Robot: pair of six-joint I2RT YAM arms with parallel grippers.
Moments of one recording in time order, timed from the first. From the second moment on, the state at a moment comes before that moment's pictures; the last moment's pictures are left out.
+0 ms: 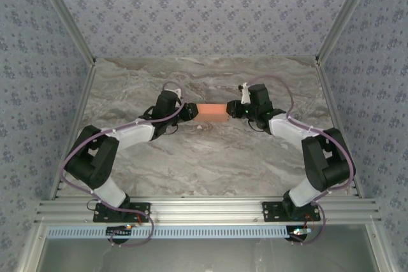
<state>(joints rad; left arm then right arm) -0.56 1.62 0.86 0.19 0.18 -0.70 0.39 1.56 0.87 0.05 -0.30 0.41</state>
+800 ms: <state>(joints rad) -0.64 1.59 0.73 0.14 0.14 -0.68 0.50 1.50 0.72 -0.03 -0.17 0.35</state>
